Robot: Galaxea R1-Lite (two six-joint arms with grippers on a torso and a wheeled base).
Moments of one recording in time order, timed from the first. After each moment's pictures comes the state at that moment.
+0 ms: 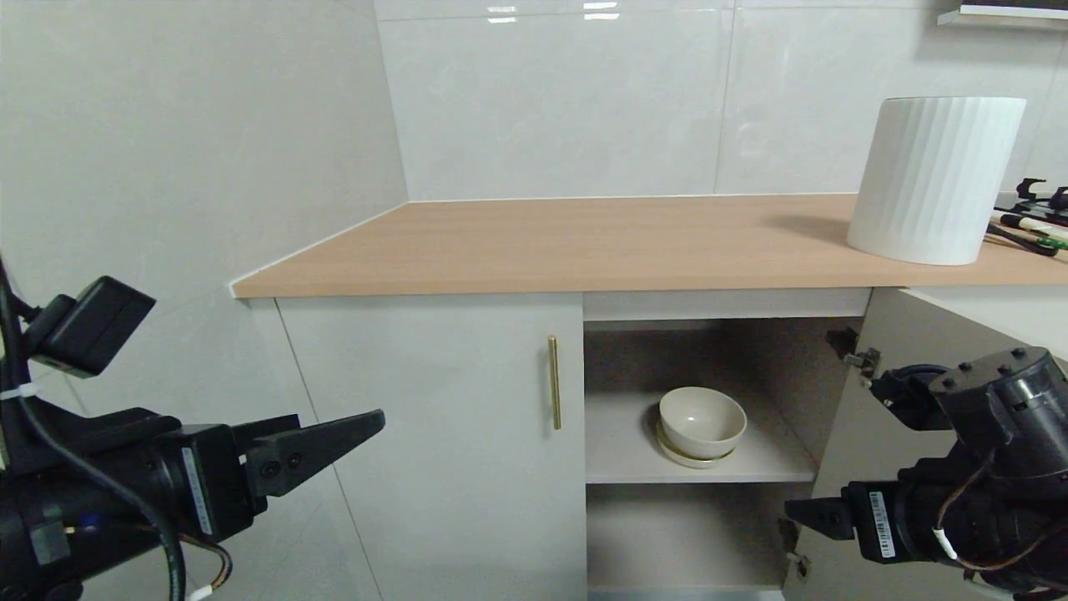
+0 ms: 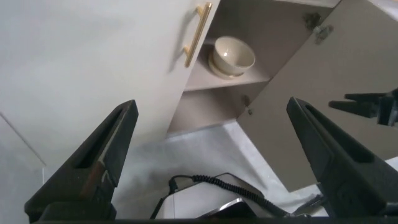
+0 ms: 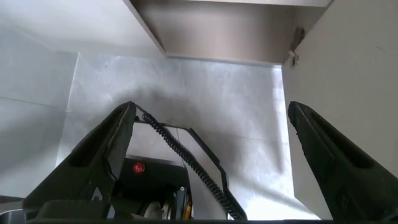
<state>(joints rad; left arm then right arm) -0.48 1.11 -0.62 -0.13 -0.03 -0.41 0.57 1.41 -0.65 0.06 -0.23 0.43</state>
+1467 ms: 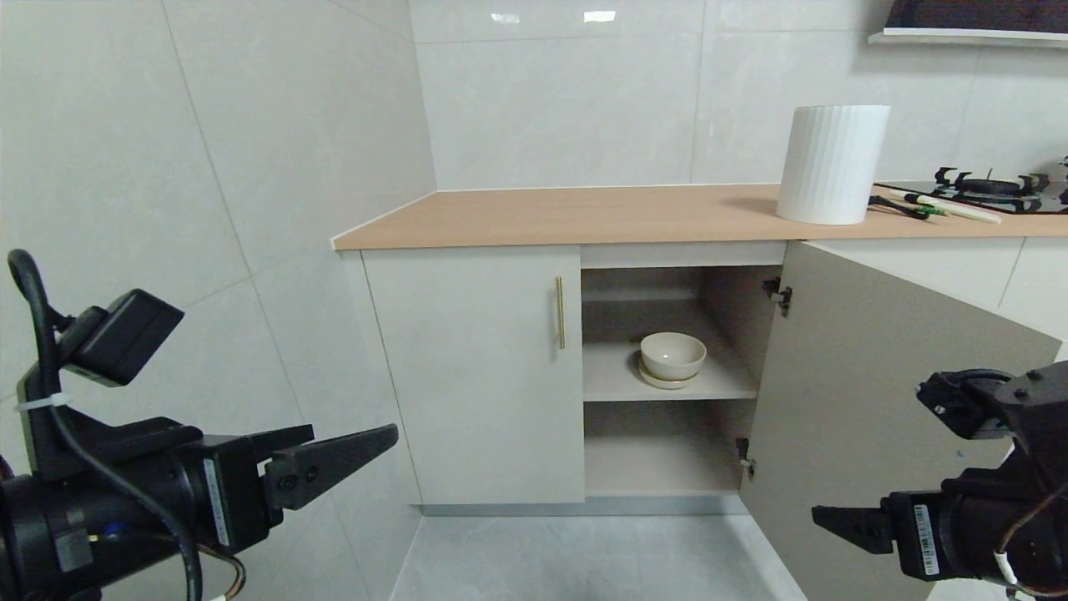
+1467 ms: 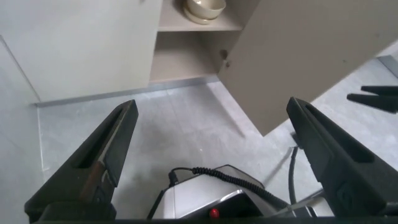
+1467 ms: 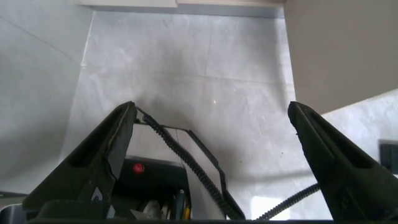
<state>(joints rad) -0.49 1.13 -0.62 -0.13 -0.05 -0.40 0.58 1.30 -0.61 0.08 -0.24 0.43</state>
